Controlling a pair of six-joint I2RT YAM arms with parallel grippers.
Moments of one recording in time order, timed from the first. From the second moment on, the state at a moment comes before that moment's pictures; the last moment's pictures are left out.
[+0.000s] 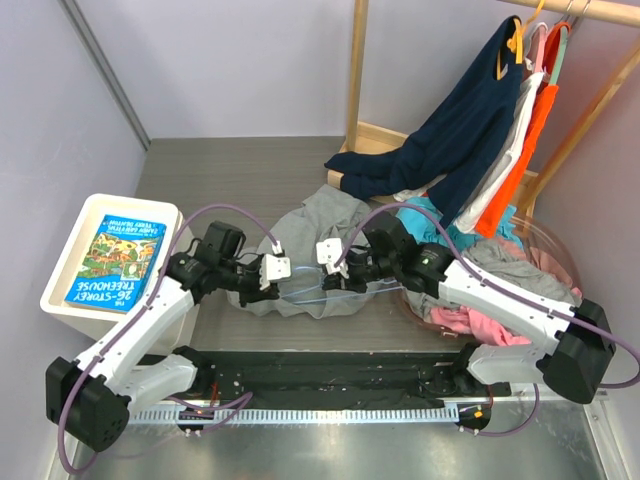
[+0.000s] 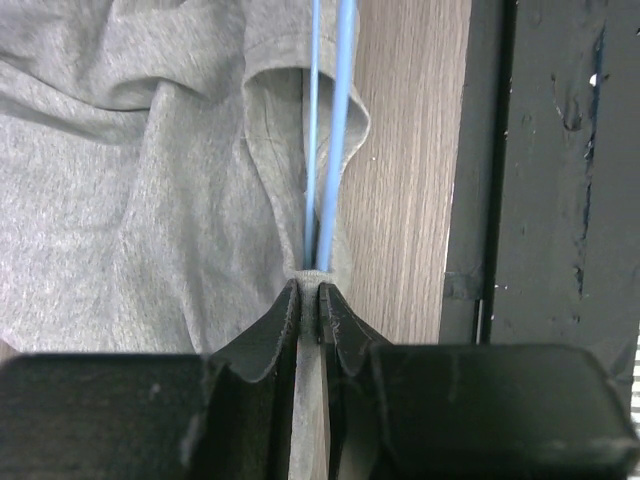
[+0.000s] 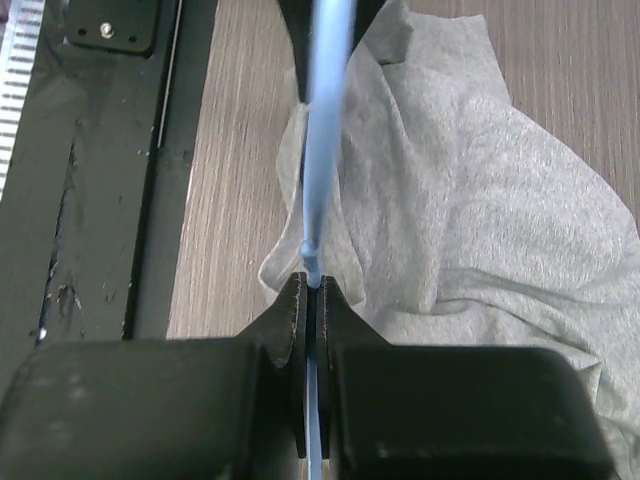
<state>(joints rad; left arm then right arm) -0.48 1.02 0.81 -0.77 0.69 0.81 0.85 1.22 0.96 -0.36 -0.59 -0.58</state>
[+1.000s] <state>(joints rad) -0.33 0.92 0.81 -0.89 0.68 0.92 0.85 1.27 0.87 -0.10 -0.63 -0.47</state>
